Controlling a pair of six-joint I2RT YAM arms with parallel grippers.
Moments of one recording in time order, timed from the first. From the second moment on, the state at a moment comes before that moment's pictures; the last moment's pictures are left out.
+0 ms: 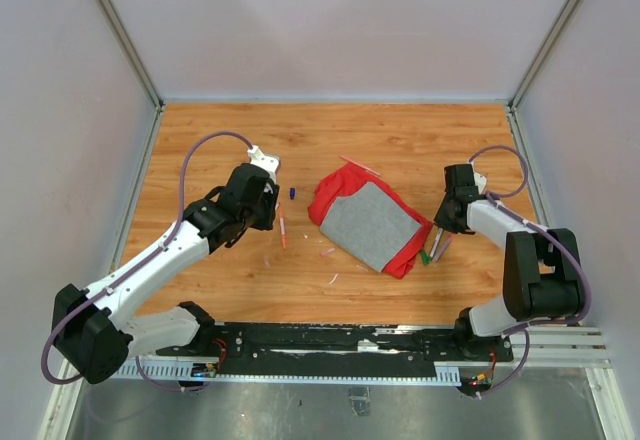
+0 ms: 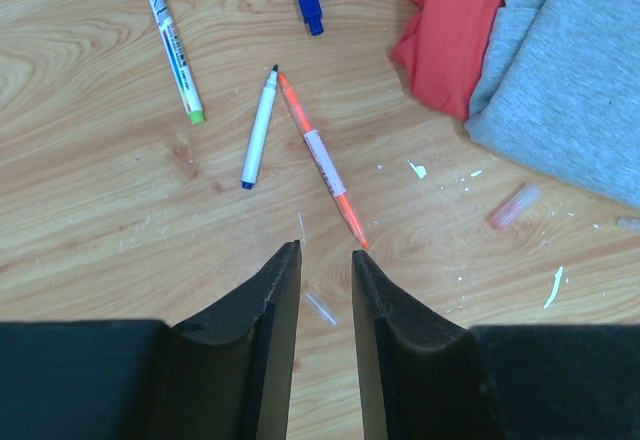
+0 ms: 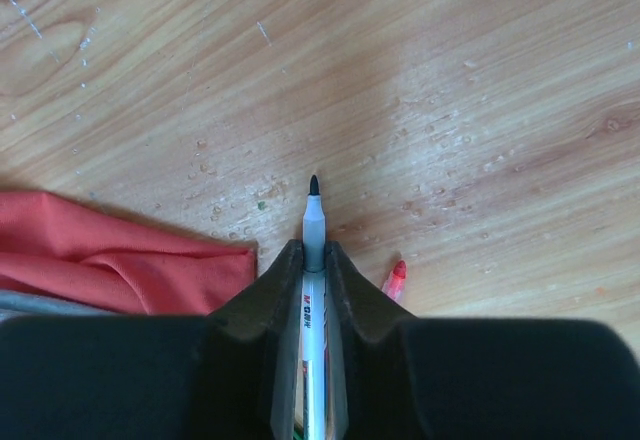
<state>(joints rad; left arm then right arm) -0.61 1.12 0.89 -0.55 -0.22 -0.25 0.09 1.49 0.74 -0.33 0.21 0.51</state>
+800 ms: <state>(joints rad) -0.61 0.95 0.87 -0.39 -0.04 -0.34 0.09 1.11 0.70 -0.38 0.16 0.52</state>
